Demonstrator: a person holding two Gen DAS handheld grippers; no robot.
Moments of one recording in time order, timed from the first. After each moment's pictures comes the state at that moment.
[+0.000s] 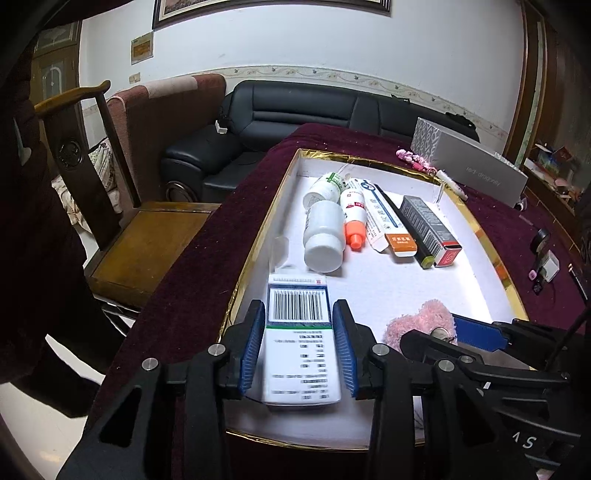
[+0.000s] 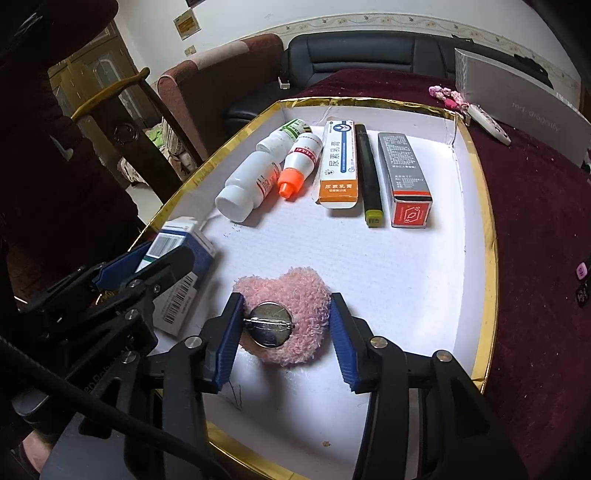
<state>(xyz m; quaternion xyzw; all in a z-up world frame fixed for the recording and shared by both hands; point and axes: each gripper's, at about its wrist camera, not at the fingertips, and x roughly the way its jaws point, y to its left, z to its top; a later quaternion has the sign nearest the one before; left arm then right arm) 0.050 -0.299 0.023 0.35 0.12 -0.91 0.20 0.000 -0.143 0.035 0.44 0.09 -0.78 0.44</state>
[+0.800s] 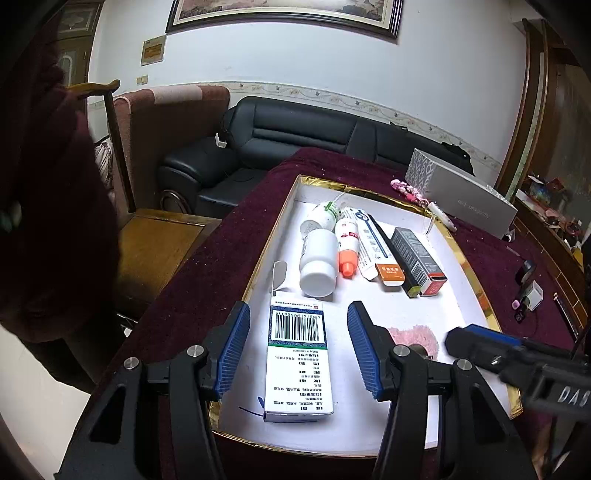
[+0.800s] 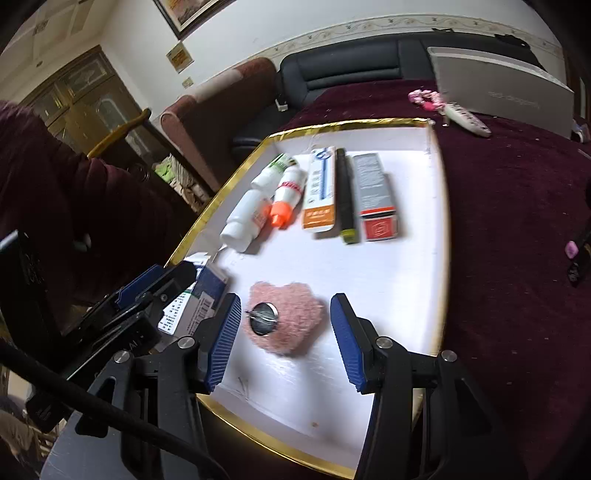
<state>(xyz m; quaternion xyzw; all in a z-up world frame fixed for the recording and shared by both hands) 0.061 -0.301 0.033 0.30 0.16 -0.92 0.20 -0.014 -0.102 0.058 0.44 0.00 -0.78 0.45</state>
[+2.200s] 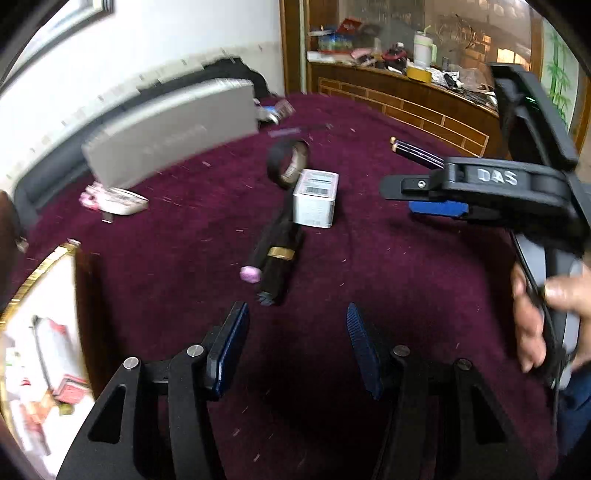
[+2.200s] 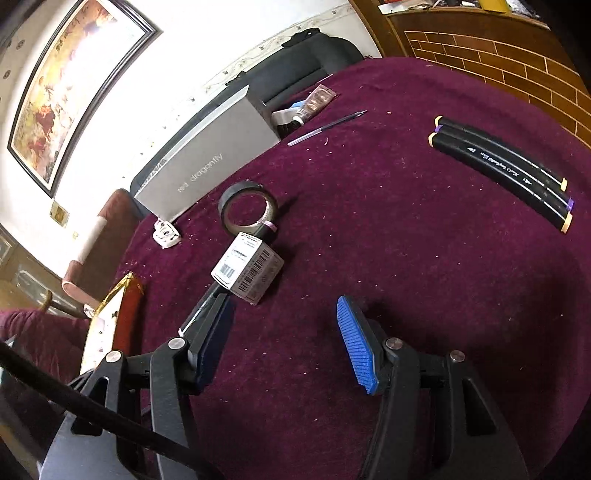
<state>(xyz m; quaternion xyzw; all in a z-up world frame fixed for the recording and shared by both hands) -0.112 -0.018 0.041 0.43 -0.08 -0.88 -0.17 -0.173 0.201 0.045 0.43 -0.21 -0.85 0.21</state>
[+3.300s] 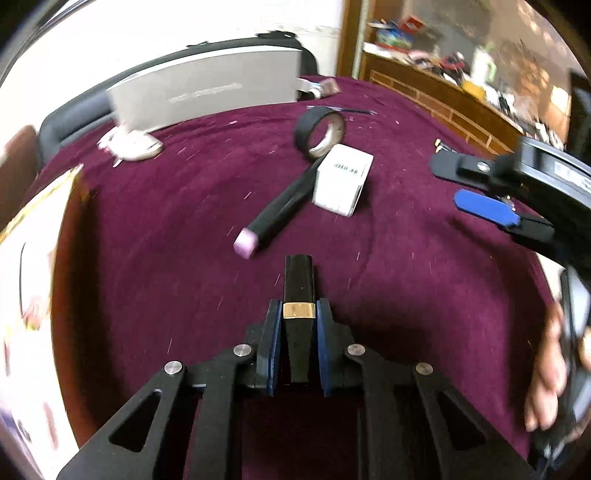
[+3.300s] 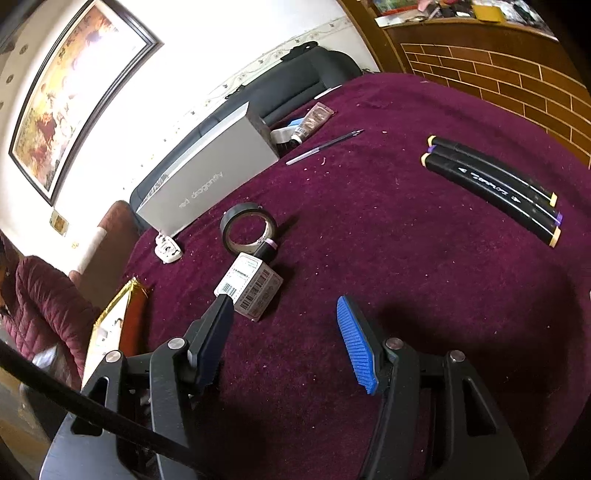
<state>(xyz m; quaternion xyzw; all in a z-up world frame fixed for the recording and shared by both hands) -0.107 -0.018 0.012 0.46 0.00 -0.89 -0.07 -0.172 0.203 0.050 0.40 -0.21 -0.87 0.20</state>
